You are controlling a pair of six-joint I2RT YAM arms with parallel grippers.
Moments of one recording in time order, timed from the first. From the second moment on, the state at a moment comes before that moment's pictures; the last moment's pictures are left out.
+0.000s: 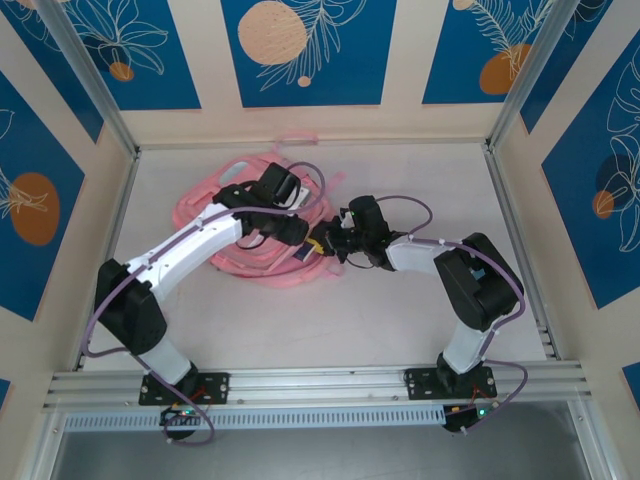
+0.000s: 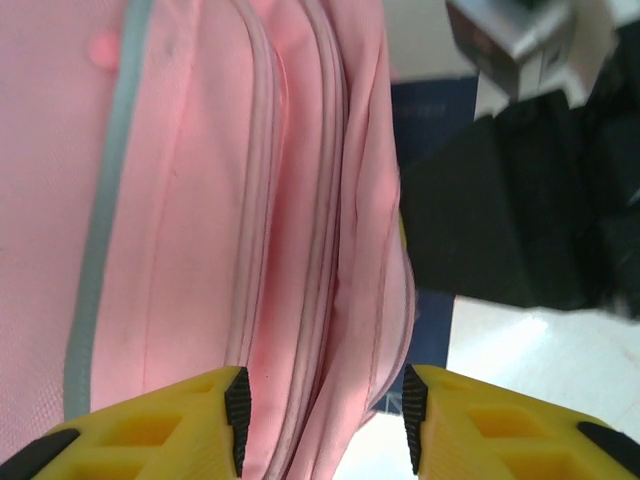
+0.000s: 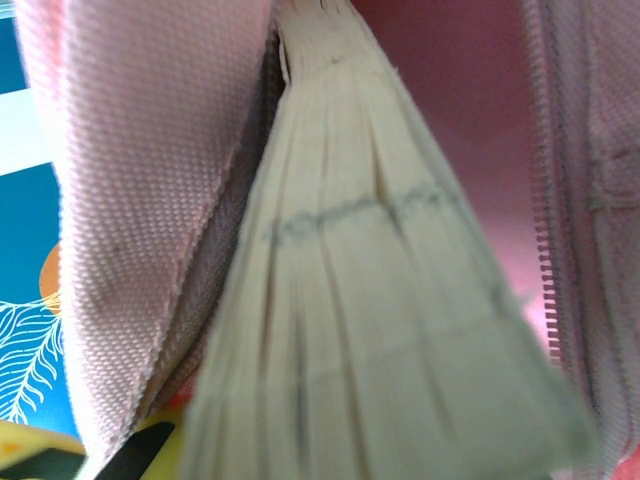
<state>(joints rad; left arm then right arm) -0.66 1.62 1.46 -0.91 0.01 -0.12 0.56 1.74 0.88 0.29 -0.59 1.41</state>
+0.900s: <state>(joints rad) -0.64 1.71 1.47 -0.95 0.12 -0.05 0.56 1.72 0.86 0.29 -0.58 1.40</state>
